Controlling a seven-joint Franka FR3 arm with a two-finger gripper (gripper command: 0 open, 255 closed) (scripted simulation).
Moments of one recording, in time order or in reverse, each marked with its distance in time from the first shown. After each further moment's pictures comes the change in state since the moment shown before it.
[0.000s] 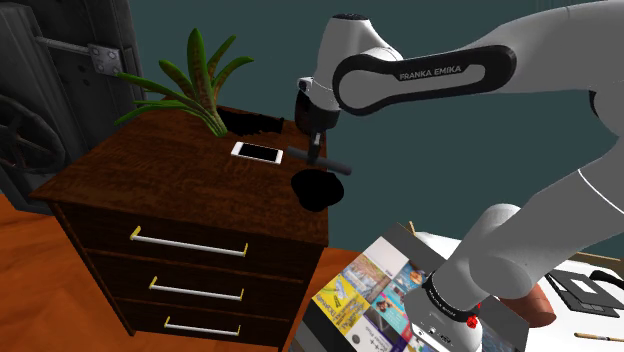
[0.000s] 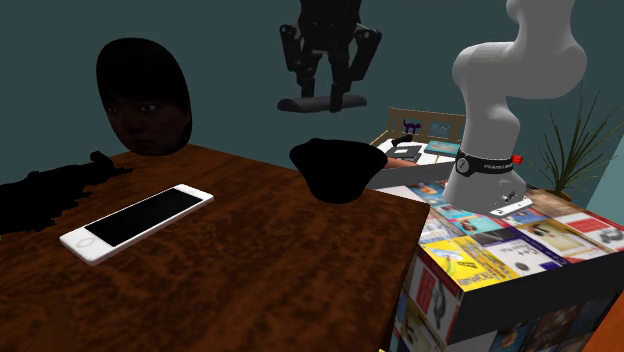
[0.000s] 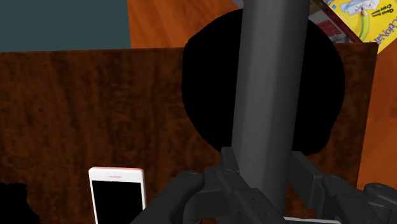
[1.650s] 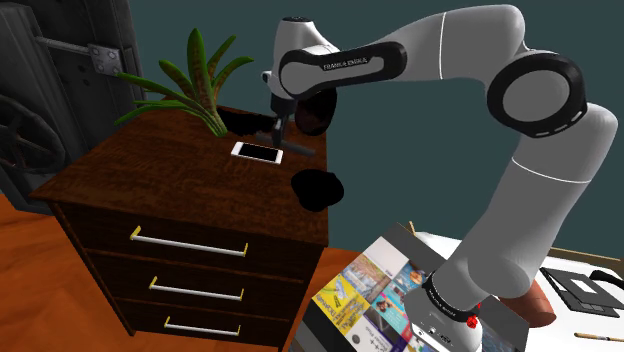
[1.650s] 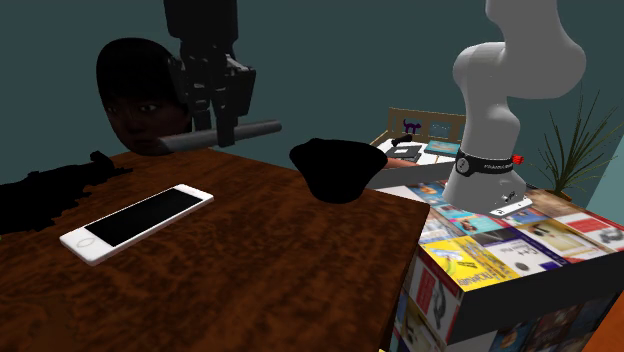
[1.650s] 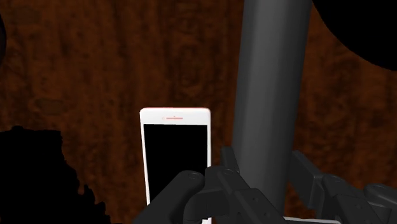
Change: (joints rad) arm -0.027 0.463 -0.028 0.455 -0.073 0.005 -0.021
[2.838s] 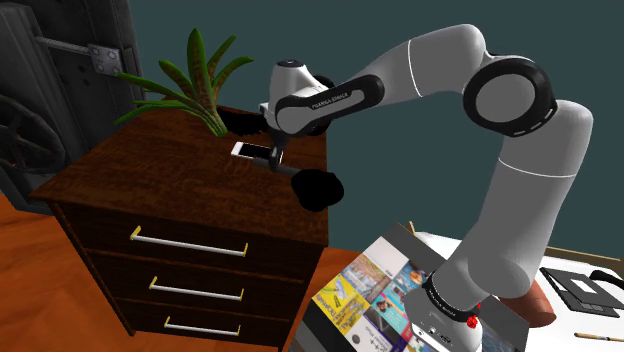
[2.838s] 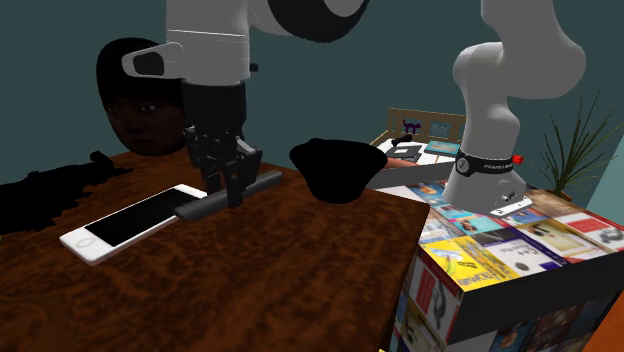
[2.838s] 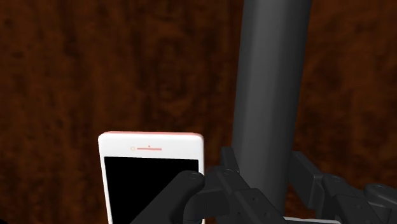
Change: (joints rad) arm 0.003 0.099 -0.009 -0.115 -0.029 0.212 0.028
